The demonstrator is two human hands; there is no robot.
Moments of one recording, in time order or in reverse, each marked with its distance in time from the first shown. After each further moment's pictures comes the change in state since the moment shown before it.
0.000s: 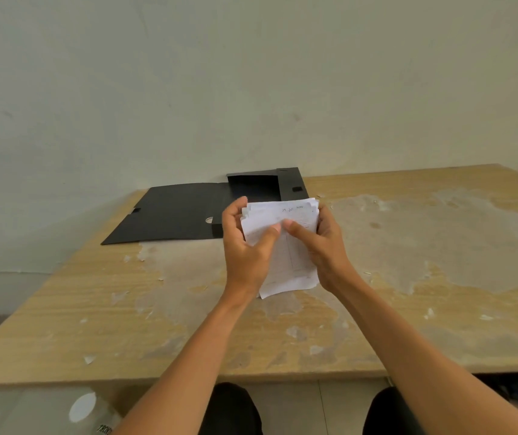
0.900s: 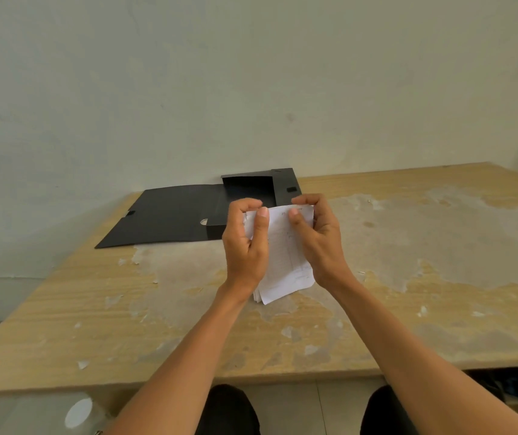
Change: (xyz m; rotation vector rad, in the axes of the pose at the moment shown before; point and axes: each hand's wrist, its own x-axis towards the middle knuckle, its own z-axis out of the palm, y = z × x) left_hand 0.013 -0.003 0.010 0.198 0.034 0.396; right_hand 0.004 -0.008 0.001 -0.139 0.095 -0.205
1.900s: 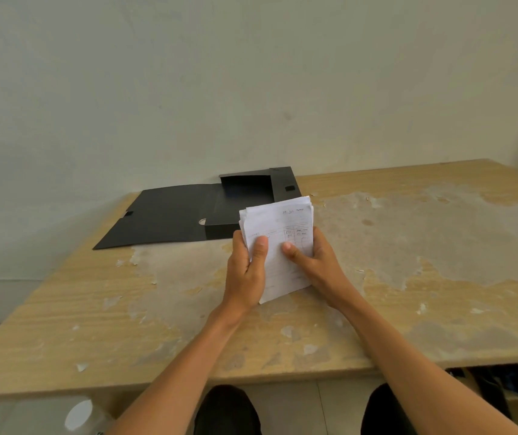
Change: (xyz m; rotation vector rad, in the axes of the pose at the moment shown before) left_hand -0.034 -0.016 -0.013 -0.151 -0.301 -0.370; right_hand -0.022 0.041 -0.019 0.006 -0.198 0.209
